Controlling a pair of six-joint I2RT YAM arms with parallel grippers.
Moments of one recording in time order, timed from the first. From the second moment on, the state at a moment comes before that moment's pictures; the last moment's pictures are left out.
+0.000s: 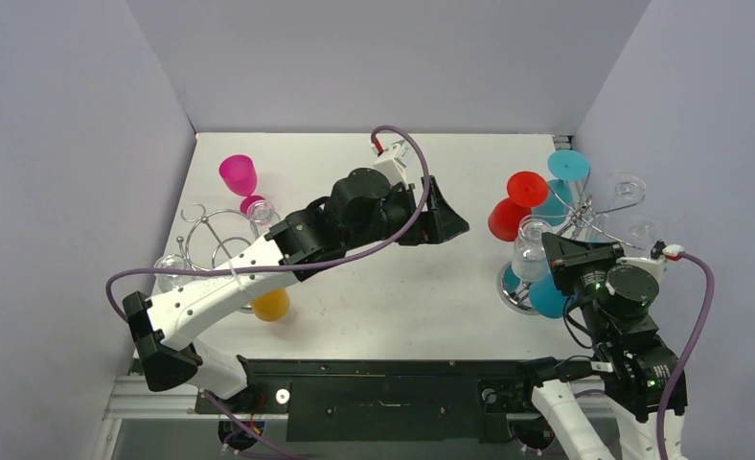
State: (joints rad) left arm -1.04 1.45 1.57 -0.41 -0.01 -0.91; right arm 0.18 0.50 1.11 -0.89 0.20 1.22
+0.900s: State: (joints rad) left arm -1.03 1.44 1.54 -0.40 -0.01 -0.91; right arm 0.18 0.43 0.98 -0.74 0.19 1.36
